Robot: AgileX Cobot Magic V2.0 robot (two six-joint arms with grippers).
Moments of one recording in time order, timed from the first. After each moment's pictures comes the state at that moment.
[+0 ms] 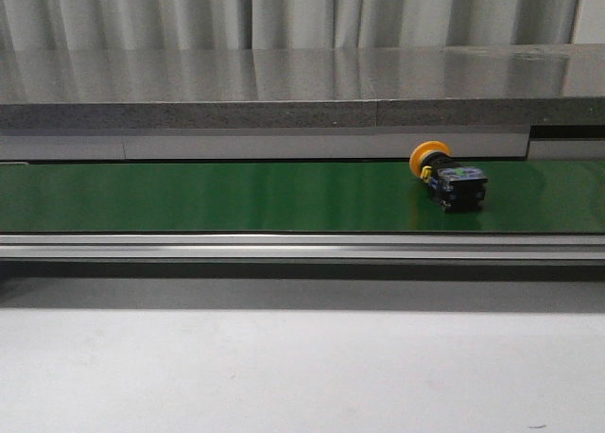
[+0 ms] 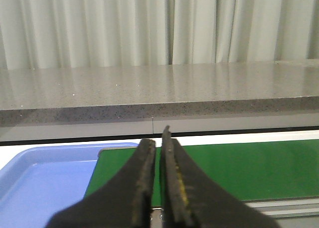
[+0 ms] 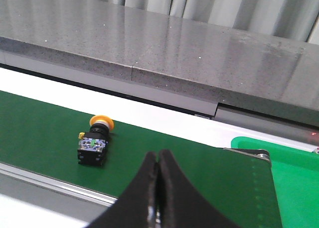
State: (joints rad) left arm -0.12 -0.01 0.00 0.12 -0.01 -0.04; right arm 0.03 0.30 -0.33 0.47 0.28 -0.53
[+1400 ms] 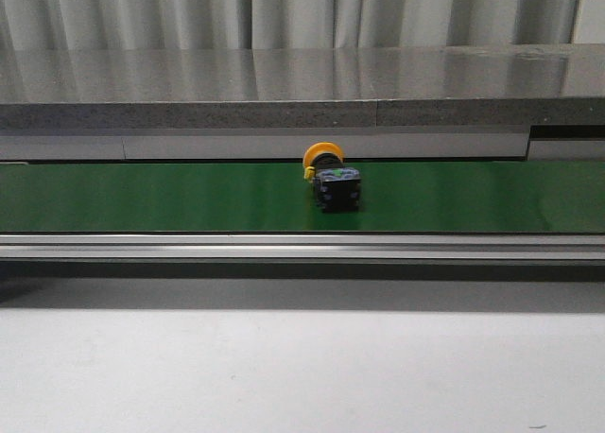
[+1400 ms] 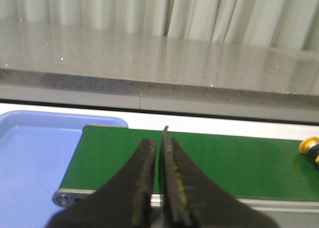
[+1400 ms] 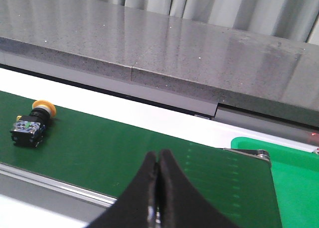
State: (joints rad) left arm -0.12 0.17 -0.23 -0.02 0.21 -0.04; right arm 0.03 0.30 -0.33 0.47 0.27 -0.53
